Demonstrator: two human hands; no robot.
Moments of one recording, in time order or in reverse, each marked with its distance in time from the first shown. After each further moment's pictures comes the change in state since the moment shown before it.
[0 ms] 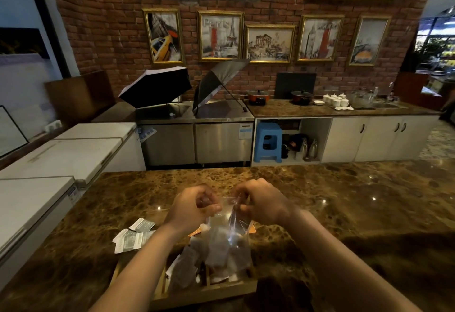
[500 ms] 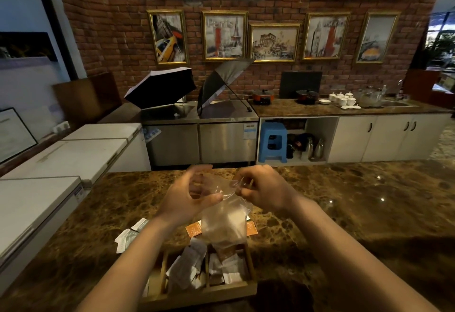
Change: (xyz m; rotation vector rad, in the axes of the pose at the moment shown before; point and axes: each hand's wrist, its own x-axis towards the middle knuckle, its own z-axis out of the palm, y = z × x) left_hand 0.000 0.019 -0.019 -0.066 0.056 0.046; right_hand 0.012 0.008 -0.022 0.115 0.119 -0.145
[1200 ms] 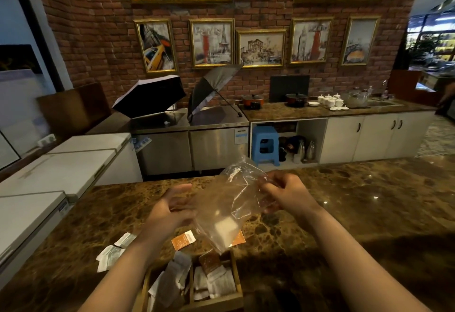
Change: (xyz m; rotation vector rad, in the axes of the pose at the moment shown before) left_hand -0.001 -0.012 0.020 -0.360 -0.023 -0.256; right_hand -0.041 0.060 -0.030 0.775 0.207 0.402
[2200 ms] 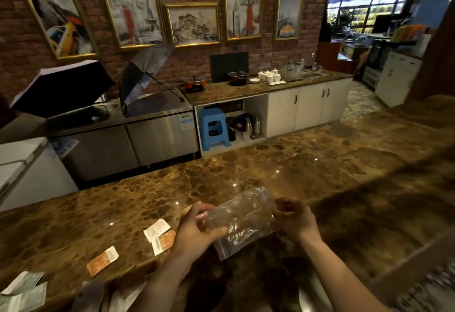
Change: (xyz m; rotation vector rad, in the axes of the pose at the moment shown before) left_hand 0.028 -0.053 0.218 0.254 -0.251 -0.052; right_hand -0.045 0.158 -0.145 -0.207 0.602 0.346
